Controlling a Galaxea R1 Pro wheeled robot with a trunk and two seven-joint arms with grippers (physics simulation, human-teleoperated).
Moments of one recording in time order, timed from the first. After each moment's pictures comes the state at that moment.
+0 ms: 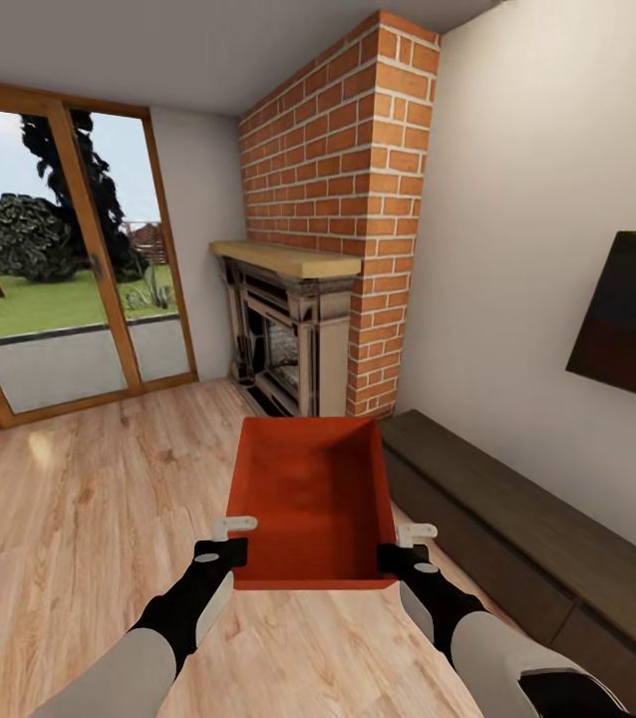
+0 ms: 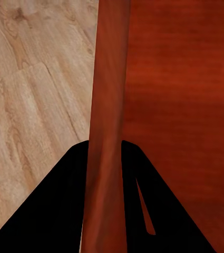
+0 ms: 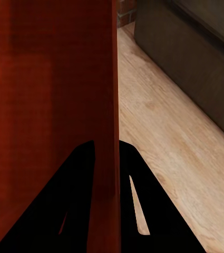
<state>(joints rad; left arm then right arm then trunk) -0.65 -0.10 -0.09 -0.49 0.08 0.19 0.27 -0.75 0.12 0.01 -0.20 0.00 -0.03 -0.12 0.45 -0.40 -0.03</state>
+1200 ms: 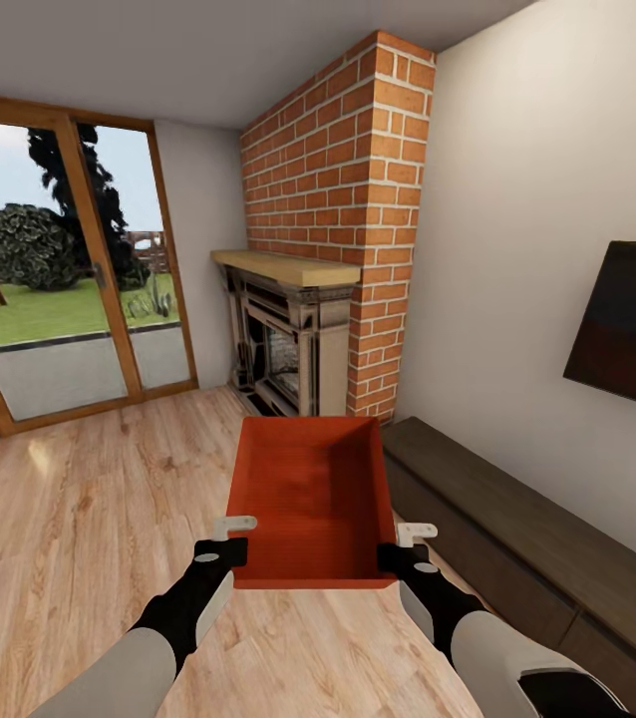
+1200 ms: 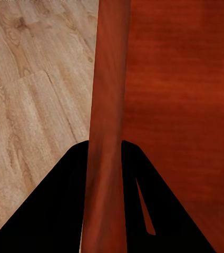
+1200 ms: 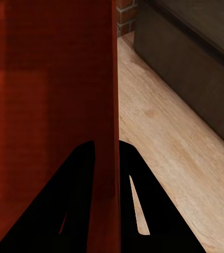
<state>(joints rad) -0.65 -0.10 -0.10 -0.49 0.08 0.18 0.27 -0.75 0.12 0.01 -0.20 0.00 -0.04 -0.12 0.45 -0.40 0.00</state>
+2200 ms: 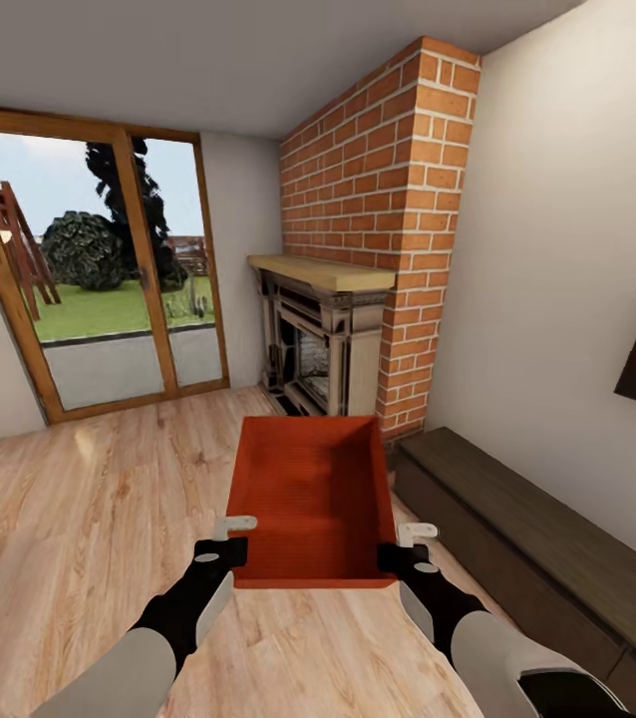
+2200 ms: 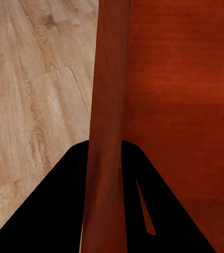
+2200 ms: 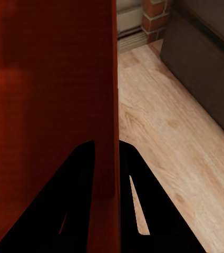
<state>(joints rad) -0.65 -0.10 -0.10 -0.49 0.08 0.18 0.27 -0.75 0.12 0.01 -0.20 0.00 -0.04 -0.12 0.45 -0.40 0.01</state>
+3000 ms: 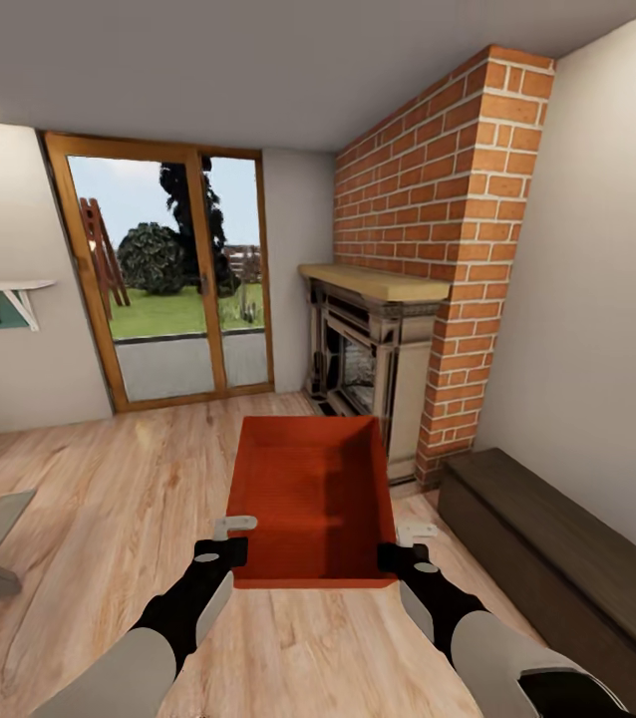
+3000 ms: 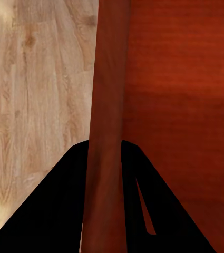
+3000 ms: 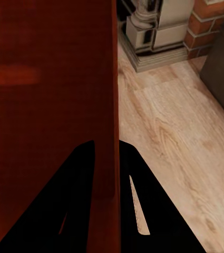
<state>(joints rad) -0.65 -0.10 -0.10 -0.49 0.08 0.18 0.27 -0.75 0.12 0.01 -0.20 0.00 -0.04 -0.12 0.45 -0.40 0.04</state>
